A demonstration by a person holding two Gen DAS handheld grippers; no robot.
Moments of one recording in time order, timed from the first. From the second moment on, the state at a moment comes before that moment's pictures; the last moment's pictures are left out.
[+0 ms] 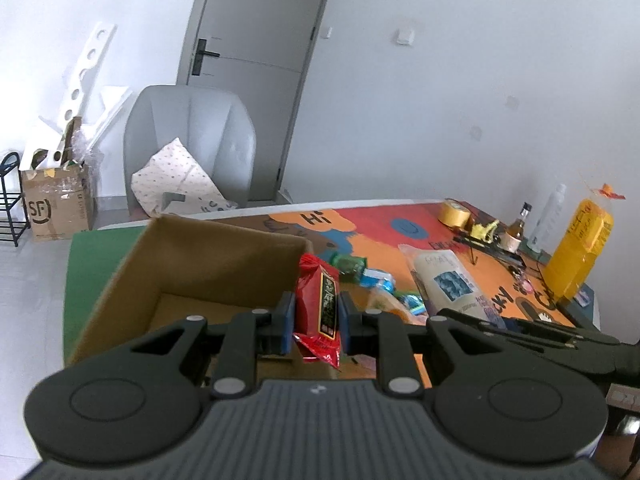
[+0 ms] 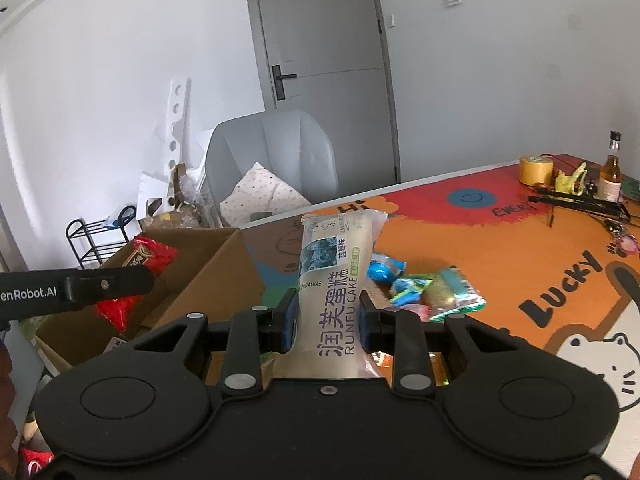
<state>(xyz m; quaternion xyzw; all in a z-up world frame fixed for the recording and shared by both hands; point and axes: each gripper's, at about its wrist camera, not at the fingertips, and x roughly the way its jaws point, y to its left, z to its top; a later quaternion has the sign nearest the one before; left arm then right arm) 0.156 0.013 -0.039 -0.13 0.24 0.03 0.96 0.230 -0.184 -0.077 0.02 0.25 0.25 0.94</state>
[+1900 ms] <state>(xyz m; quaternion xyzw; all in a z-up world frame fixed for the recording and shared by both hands) 0.135 0.054 -0.041 -0.14 0.22 0.09 0.96 0.219 -0.154 -0.064 0.05 0.28 0.28 0.92</state>
